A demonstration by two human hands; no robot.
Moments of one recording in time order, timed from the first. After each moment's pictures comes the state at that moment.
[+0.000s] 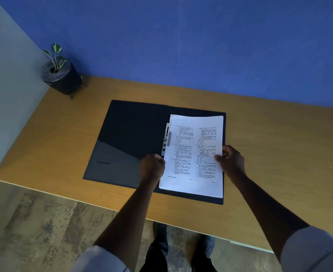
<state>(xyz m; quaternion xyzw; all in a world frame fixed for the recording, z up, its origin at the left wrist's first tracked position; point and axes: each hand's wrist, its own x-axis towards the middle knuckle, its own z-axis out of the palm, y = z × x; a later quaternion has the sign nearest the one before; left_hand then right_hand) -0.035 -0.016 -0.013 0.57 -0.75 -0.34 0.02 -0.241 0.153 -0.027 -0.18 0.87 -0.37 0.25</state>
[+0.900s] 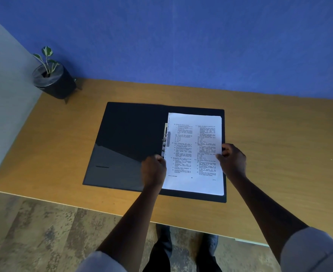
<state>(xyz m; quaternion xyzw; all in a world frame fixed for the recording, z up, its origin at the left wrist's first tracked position) -0.034 -0.010 -0.013 0.56 -0.77 -0.30 0.06 -0.232 0.155 -0.040 -0.21 0.91 -0.33 0.15</state>
